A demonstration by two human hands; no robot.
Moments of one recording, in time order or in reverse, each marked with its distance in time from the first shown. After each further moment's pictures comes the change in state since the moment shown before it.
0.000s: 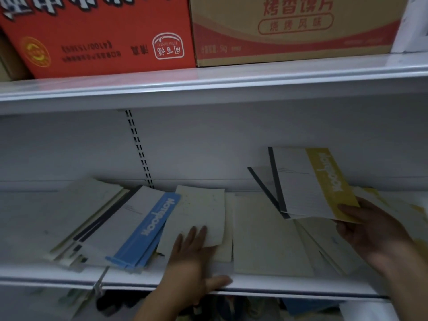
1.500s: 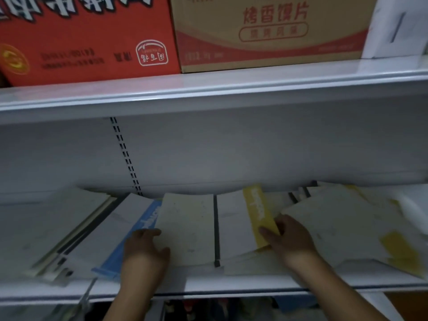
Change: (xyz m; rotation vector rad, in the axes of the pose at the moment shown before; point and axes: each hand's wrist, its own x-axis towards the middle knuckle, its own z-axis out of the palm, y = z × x) left_hand -0.002 -0.032 -0.032 -0.374 0.310 -0.607; right_hand -0.018 0.073 0.062 -1.001 0.015 -0.126
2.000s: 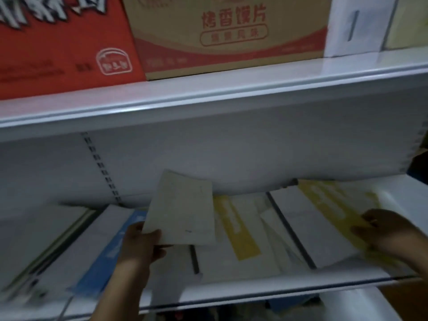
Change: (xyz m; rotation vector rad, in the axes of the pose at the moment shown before) left_hand 0.007 0.070 0.004 -0.882 -0.090 -0.321; right_hand 0.008 0.074 -0.182 -0.396 0.092 0.319
